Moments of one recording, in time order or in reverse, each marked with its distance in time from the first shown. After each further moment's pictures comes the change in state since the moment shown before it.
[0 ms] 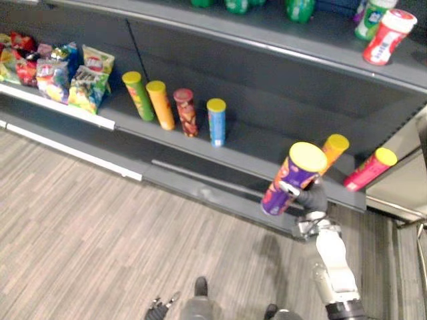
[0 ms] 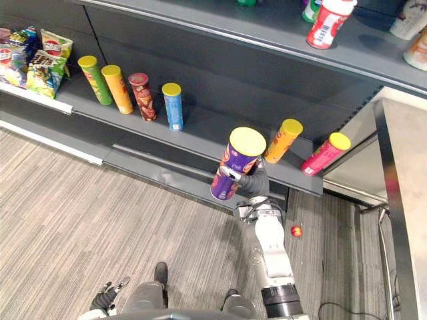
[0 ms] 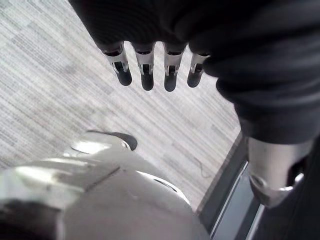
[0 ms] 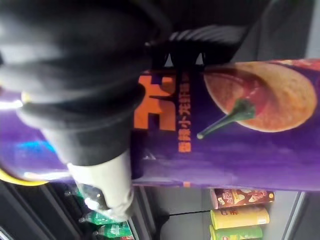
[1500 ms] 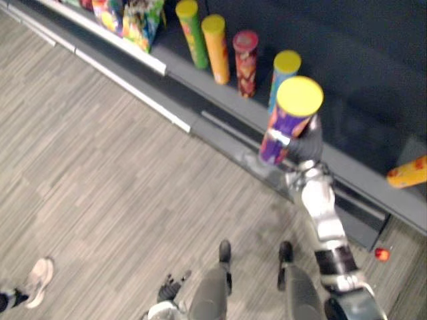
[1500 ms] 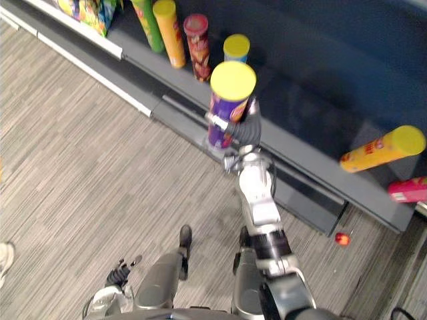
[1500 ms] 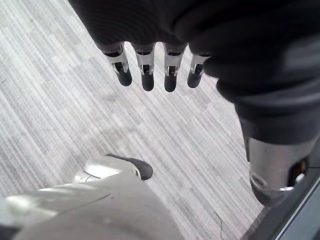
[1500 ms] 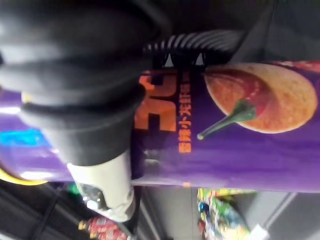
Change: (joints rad) left arm -0.133 -0.058 -0.046 -0.064 0.000 -0.008 0.080; right arm -0.514 0.006 -0.055 0.145 -0.200 0.011 -0.252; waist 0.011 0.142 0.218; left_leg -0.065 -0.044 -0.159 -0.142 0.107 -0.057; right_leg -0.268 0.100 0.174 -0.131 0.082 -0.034
